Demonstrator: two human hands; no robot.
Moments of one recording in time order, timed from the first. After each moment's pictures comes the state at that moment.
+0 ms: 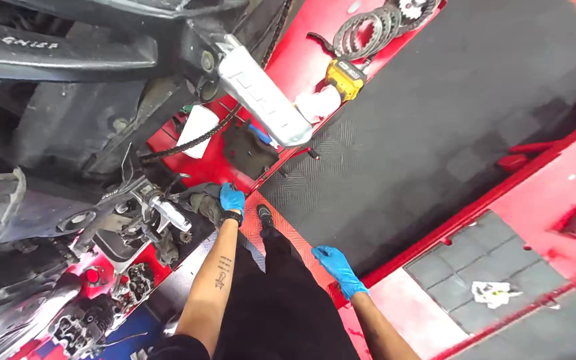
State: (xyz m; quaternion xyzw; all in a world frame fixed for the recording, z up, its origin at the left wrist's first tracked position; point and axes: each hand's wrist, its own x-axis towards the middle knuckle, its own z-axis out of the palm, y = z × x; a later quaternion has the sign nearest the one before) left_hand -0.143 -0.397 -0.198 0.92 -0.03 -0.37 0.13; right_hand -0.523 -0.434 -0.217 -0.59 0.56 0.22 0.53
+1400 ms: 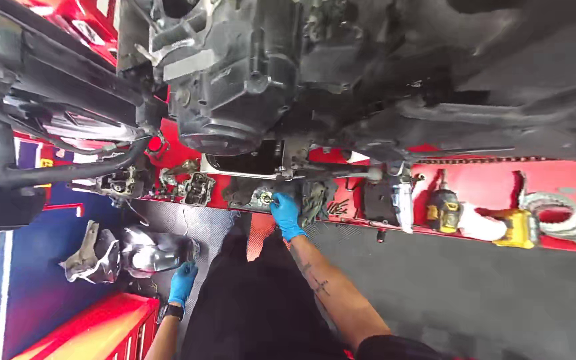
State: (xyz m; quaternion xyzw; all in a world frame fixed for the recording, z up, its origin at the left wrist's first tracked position) left_hand -0.337 0.132 -0.127 0.80 0.37 -0.33 0.34; right_hand -0.135 -0.224 -0.198 -0.91 0.11 0.21 0.34
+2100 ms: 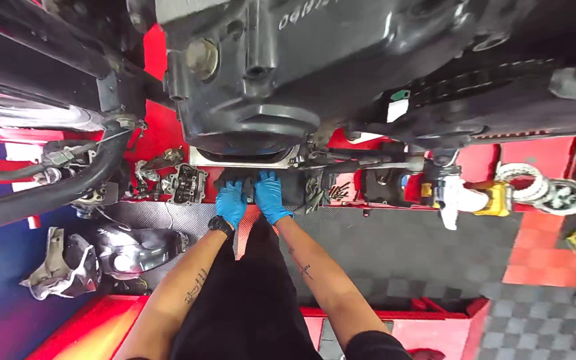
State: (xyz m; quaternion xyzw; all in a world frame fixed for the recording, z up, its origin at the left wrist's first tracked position) left_hand -0.102 -0.016 -0.179 0.93 0.01 -0.32 0.19; right_hand -0.099 -0.150 -0.209 -0.97 -0.01 0.23 0.11
